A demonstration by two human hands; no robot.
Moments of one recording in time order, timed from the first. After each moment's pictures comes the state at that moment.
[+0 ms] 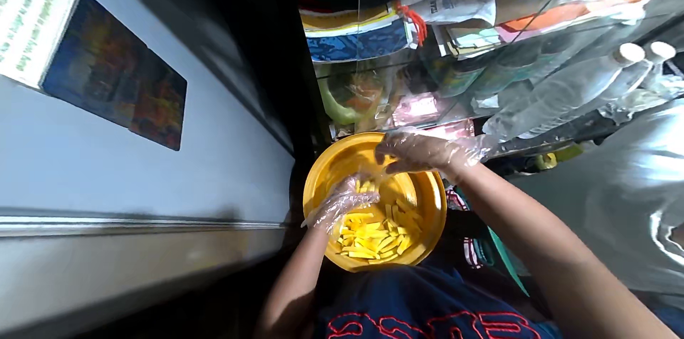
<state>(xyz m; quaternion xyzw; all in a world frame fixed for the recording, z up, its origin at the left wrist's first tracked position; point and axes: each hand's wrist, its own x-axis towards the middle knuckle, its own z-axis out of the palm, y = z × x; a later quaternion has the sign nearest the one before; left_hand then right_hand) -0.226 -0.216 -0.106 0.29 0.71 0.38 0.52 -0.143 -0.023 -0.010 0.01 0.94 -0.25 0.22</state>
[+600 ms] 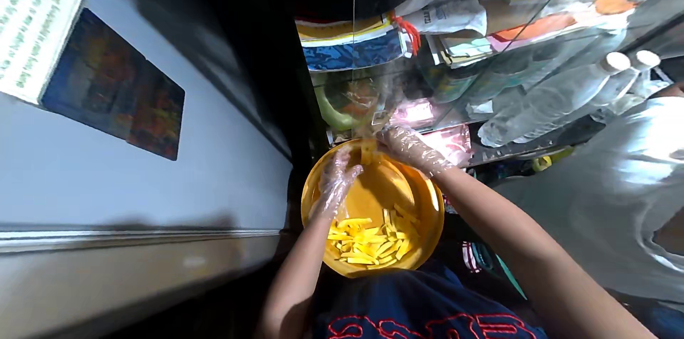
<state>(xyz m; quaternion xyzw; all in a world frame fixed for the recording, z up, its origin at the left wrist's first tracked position) -0.252 -0.185 -0.132 0.28 0.82 0.38 0.31 -0.162 0.001 -0.070 0.15 0.96 -0.20 0.12</state>
